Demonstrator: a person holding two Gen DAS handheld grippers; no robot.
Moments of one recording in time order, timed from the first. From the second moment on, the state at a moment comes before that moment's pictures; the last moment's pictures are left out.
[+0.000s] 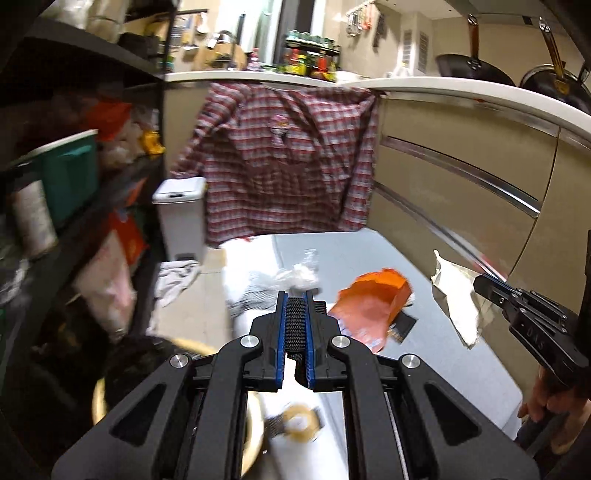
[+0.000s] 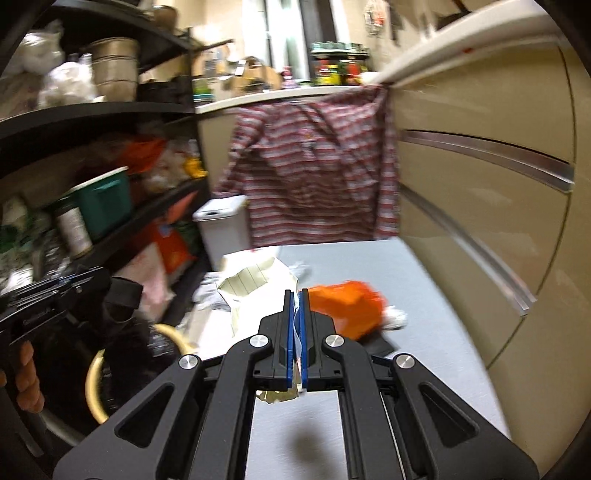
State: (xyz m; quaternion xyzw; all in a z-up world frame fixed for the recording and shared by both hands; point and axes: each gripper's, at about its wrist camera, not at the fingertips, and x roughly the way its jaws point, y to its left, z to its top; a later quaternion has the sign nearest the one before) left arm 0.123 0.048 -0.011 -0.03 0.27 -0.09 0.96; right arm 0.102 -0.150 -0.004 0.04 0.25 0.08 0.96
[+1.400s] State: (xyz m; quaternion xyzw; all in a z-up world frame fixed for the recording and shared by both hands) left arm 0.074 0.181 -0.050 -0.06 0.31 0.06 0.95; right arm 0.088 0.026 -0.059 0.02 0.31 0.20 0.93
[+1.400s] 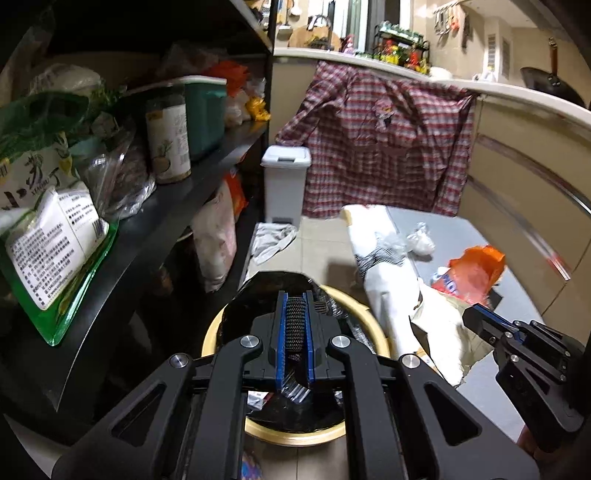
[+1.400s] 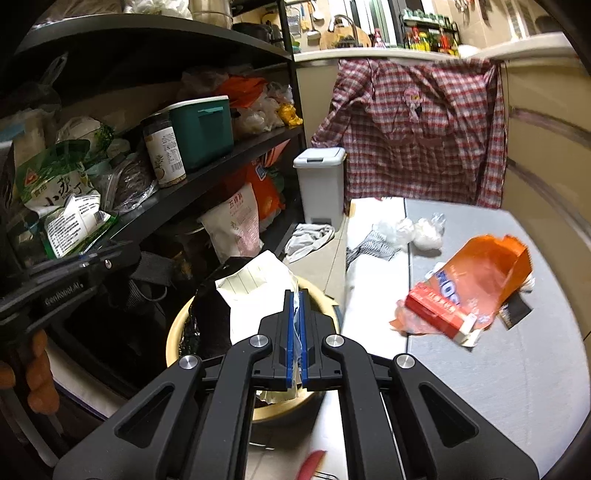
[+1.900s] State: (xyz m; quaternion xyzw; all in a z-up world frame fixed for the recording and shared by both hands) left arm 0.116 0.198 -0.083 -0.05 0.36 0.08 0.93; right arm 0.132 0.064 -0.104 0.05 0.37 0.22 0.90
